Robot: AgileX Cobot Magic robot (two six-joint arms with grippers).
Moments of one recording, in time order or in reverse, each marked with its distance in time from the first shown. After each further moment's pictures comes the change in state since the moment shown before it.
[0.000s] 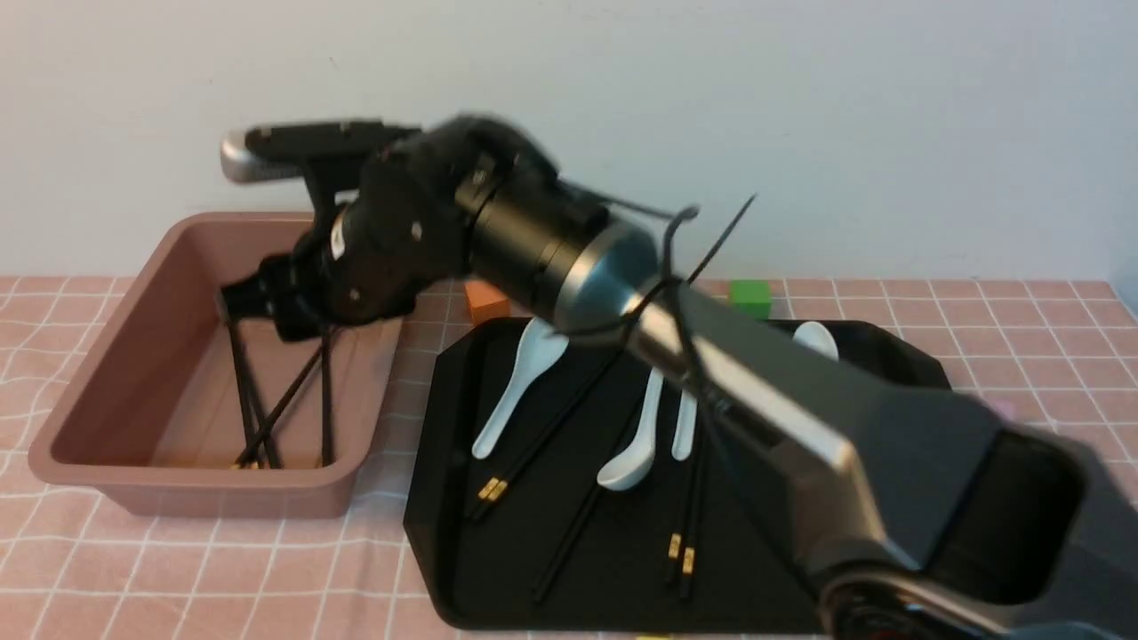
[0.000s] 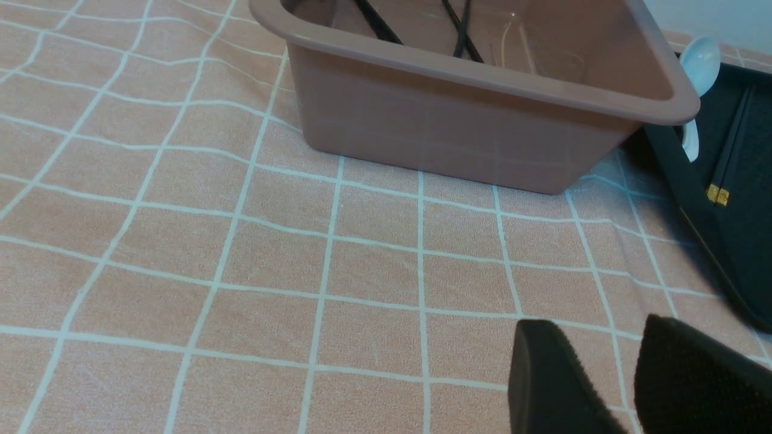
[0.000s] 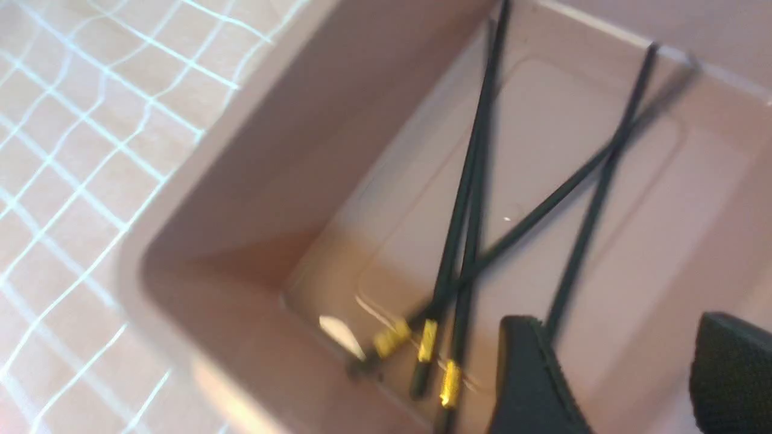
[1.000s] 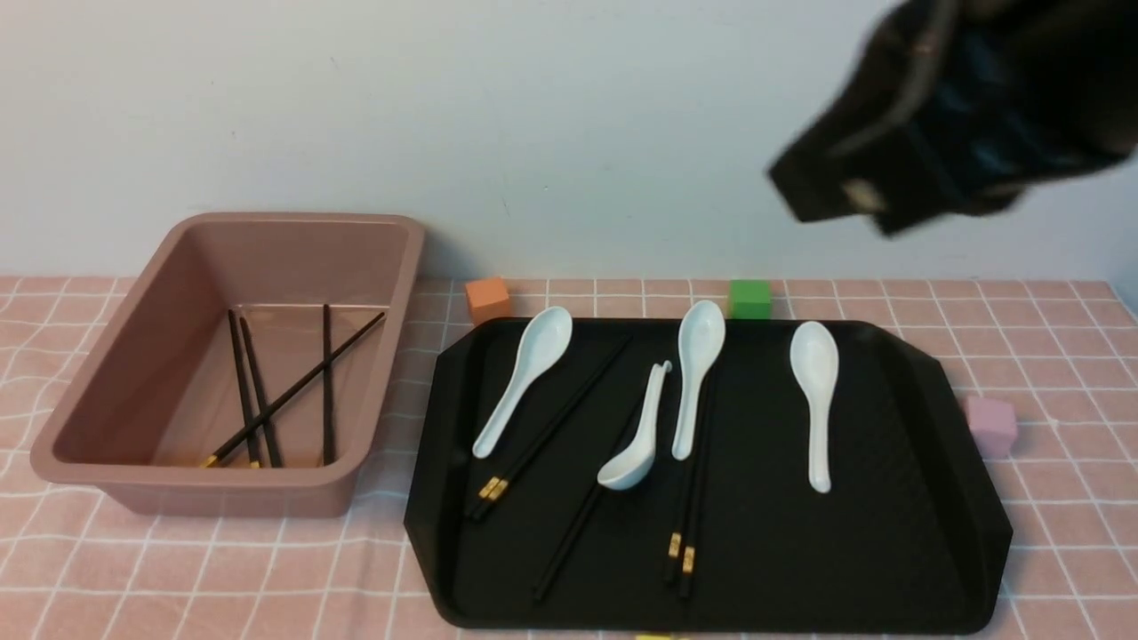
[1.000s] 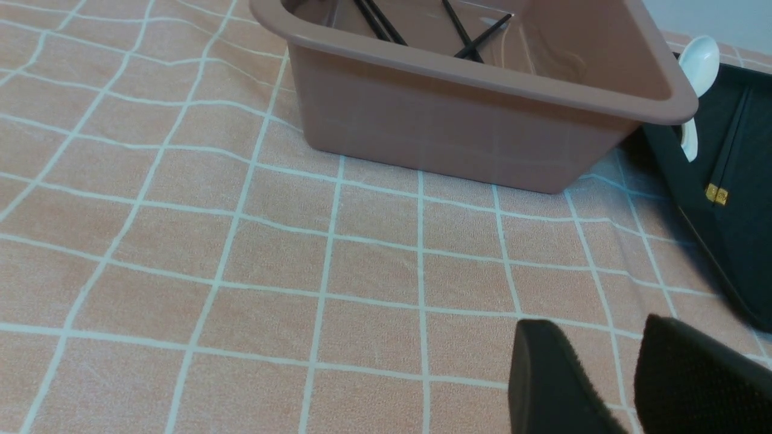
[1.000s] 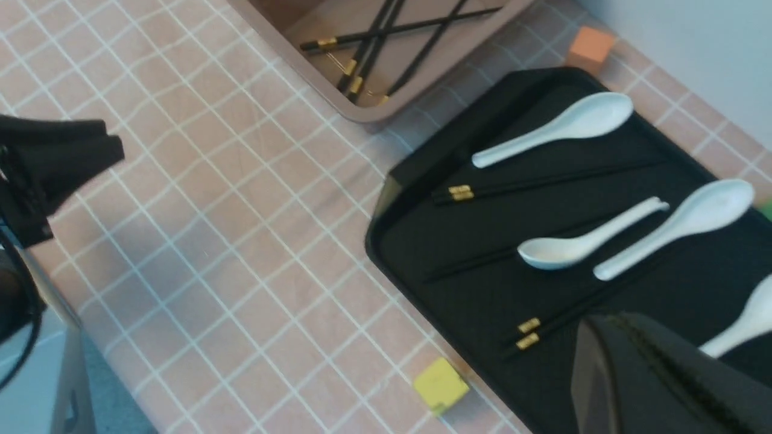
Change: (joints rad) right arm 0.000 -1.122 0.827 -0.074 0.324 -0.232; left arm 0.000 0.000 0.000 0.000 0.000 0.000
